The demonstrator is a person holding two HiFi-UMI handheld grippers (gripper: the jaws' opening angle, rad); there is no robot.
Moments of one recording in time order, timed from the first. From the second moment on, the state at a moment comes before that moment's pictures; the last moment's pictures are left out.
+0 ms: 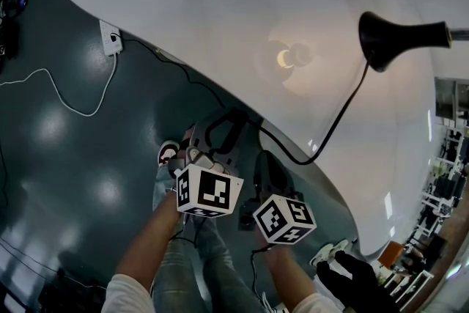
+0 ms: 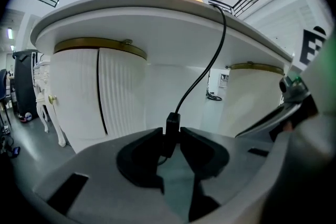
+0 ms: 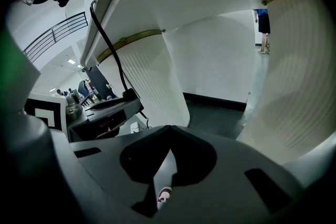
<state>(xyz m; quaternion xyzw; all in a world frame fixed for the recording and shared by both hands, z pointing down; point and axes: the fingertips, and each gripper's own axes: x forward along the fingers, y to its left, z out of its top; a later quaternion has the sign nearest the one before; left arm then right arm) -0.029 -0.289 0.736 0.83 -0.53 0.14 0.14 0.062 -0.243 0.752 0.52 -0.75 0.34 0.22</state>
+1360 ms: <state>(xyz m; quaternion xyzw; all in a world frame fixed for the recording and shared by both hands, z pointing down) -0.031 -0.290 0.731 0.84 -0.51 0.12 0.15 0.055 -0.242 0.758 0.52 -0.74 0.35 0.23</state>
